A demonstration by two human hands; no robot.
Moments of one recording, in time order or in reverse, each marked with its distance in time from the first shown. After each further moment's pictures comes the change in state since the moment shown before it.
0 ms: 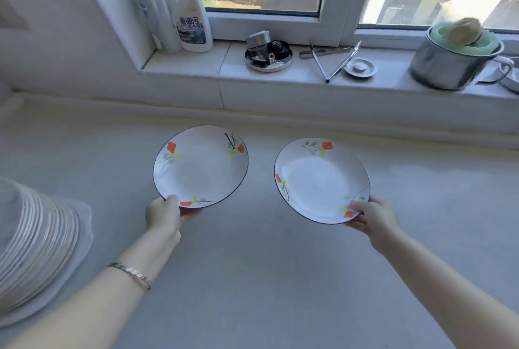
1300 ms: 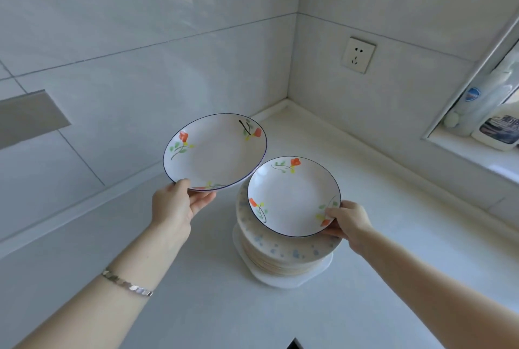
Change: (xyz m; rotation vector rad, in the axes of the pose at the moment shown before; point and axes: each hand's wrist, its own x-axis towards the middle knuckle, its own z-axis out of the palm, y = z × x) left_hand 0.077 0.143 -0.481 -0.633 0.376 0.147; right_hand -0.220 0.119 0.522 -0.621 -0.578 -0.193
